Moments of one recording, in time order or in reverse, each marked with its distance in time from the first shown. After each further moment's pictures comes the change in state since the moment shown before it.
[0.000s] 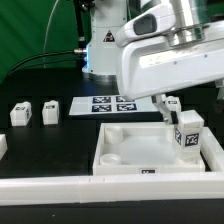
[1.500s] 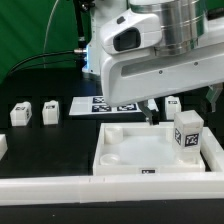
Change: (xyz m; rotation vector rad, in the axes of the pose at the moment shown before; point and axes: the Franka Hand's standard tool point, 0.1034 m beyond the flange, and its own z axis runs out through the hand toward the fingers) arm -0.001 0.027 -0.003 0.039 -0.370 0.216
